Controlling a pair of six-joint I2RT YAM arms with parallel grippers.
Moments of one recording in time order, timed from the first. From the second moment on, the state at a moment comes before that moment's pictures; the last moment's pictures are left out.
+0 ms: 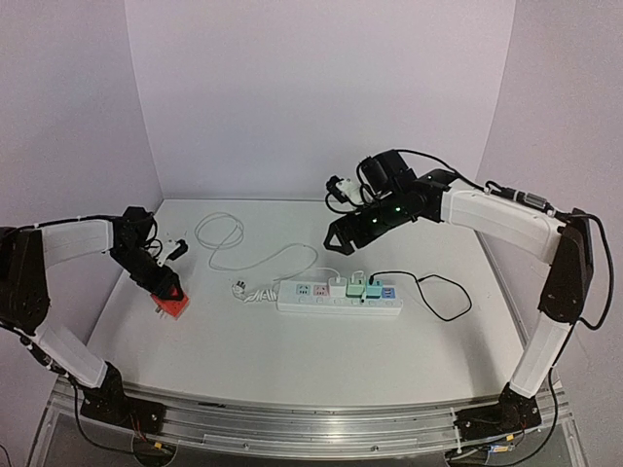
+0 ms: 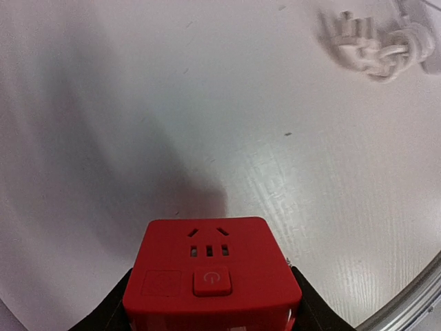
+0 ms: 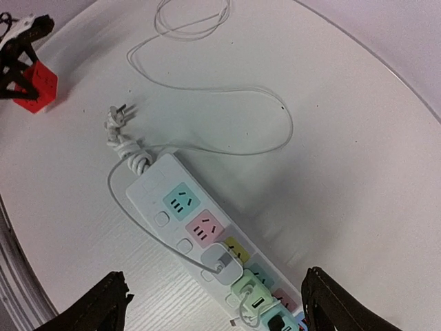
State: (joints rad) left arm -0.10 1.52 0.94 -0.75 0.23 0.34; right arm 0.73 1.80 1.61 -0.67 -0.12 -0.03
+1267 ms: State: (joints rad) left arm -0.64 1.19 0.81 0.01 0.41 0.83; right arm 0.97 2.15 2.14 -0.67 -0.29 0.57
